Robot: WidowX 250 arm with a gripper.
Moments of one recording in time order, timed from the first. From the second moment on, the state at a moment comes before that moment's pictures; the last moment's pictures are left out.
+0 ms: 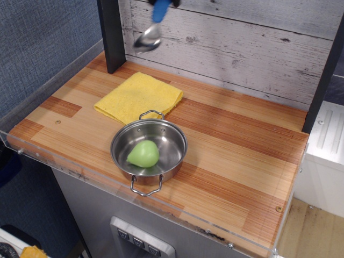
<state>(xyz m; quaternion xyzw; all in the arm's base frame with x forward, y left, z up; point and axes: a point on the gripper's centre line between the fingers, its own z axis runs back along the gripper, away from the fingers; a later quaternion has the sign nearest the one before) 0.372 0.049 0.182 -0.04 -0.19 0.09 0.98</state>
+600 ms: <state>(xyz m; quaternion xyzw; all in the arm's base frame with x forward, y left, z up) 0.350 -0.039 0.175 -0.05 -0.18 0.05 0.98</state>
